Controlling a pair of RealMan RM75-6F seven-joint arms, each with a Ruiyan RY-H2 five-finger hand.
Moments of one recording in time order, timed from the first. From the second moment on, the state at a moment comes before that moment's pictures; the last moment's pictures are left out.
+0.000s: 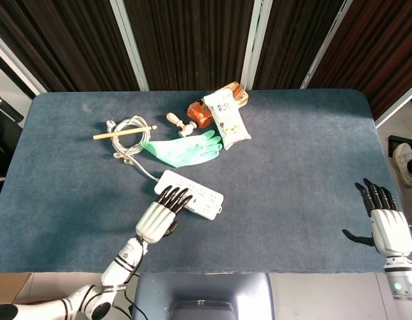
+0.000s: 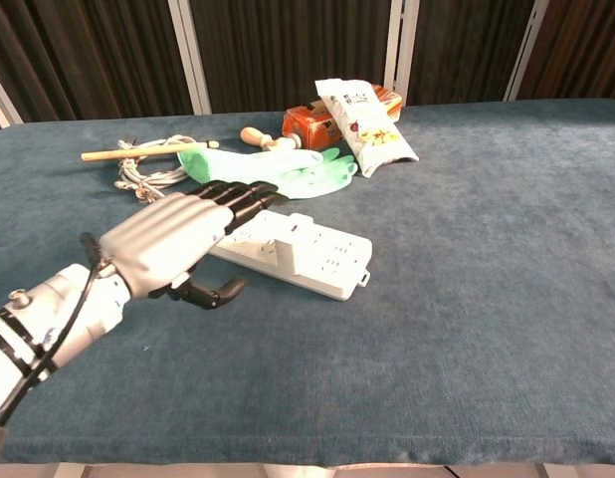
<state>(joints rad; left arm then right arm) -0.56 -1.85 -0.18 -1.23 1.60 1.06 0.36 0.10 -1.11 0.09 -1.62 -1.43 1.39 -0.01</state>
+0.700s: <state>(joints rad) -0.68 -2.04 -0.21 -1.03 1.49 1.07 0.53 0.10 -1.08 0.08 -1.63 -1.43 1.39 0.05</state>
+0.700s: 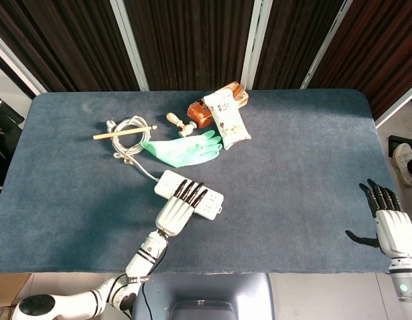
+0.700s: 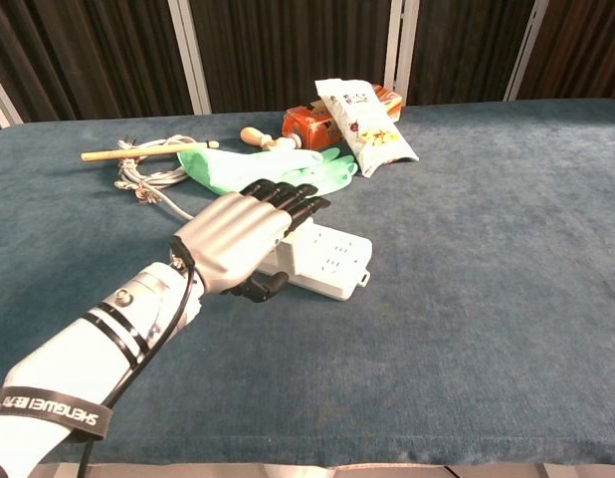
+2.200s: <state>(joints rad) -0.76 -2.11 -0.19 -0.95 1.41 1.07 0.57 0.17 -1.14 0.07 -1.57 -1.56 1.38 0.06</state>
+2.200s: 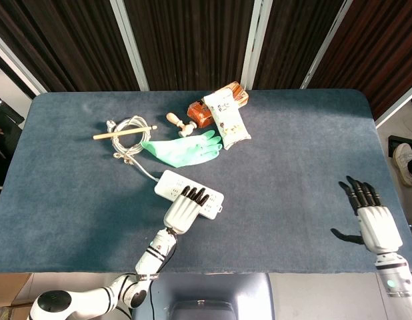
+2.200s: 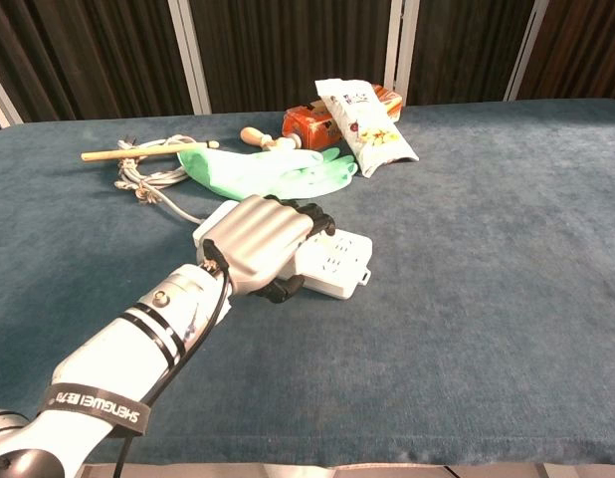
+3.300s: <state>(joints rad) -0.77 -2.08 -0.20 -1.03 1.37 1.09 0.64 0.61 -1.66 -0.04 -1.07 -1.81 1.10 0.26</state>
